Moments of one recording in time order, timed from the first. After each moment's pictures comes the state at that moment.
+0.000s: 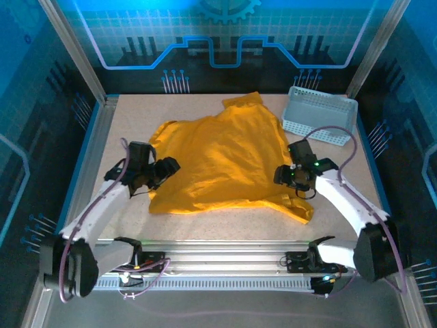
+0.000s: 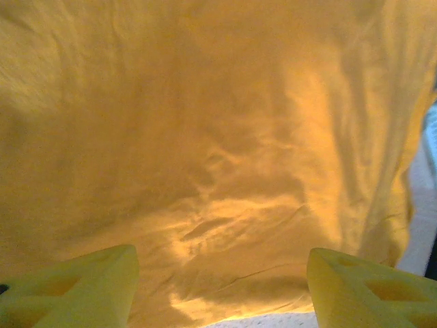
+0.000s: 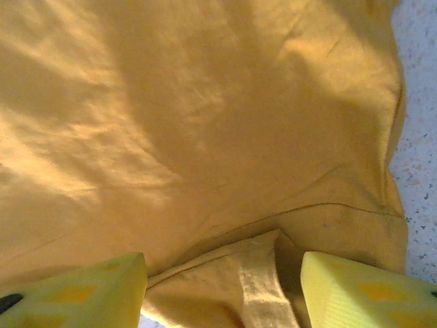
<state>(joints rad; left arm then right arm) -0.17 1.15 0.75 -0.53 0.29 -0.85 0.30 1.25 0.85 -0.78 0.02 0.55</state>
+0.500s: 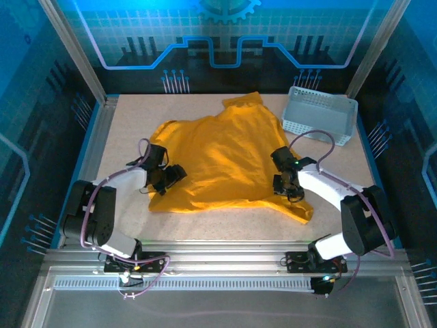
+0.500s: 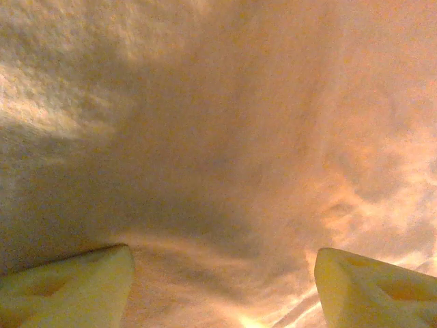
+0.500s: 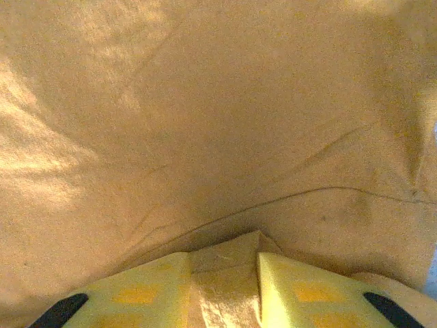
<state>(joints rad) -0.16 1.52 0.73 -0.35 0.26 -0.85 0.40 1.44 0.82 -0.78 0.13 0.61</state>
